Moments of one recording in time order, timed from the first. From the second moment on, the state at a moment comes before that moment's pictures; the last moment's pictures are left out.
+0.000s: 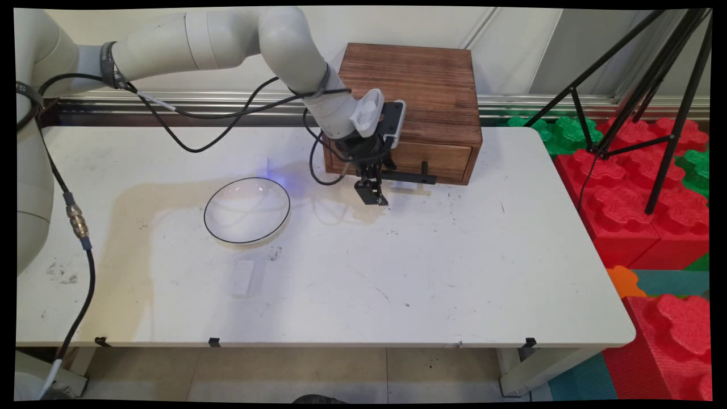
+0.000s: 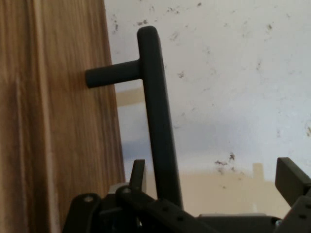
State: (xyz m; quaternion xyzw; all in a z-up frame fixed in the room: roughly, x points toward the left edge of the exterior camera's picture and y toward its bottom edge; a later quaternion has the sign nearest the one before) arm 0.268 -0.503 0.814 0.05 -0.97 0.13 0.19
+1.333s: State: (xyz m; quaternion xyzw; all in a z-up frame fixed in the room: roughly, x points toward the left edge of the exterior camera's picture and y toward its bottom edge) arm 0.253 -0.437 0.809 0.04 -0.97 0.10 0.21
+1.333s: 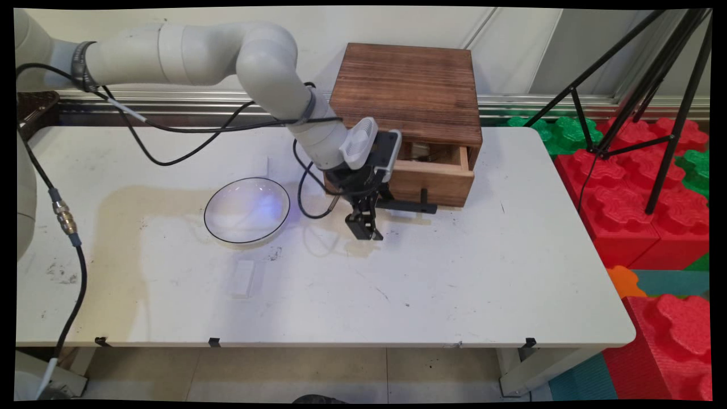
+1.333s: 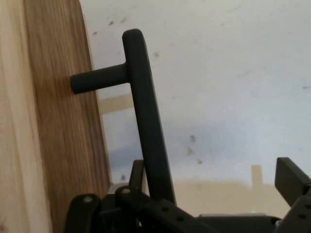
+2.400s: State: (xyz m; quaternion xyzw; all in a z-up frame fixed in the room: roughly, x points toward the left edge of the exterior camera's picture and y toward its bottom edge) arm 0.234 -0.351 0.812 0.02 -0.97 0.08 0.23
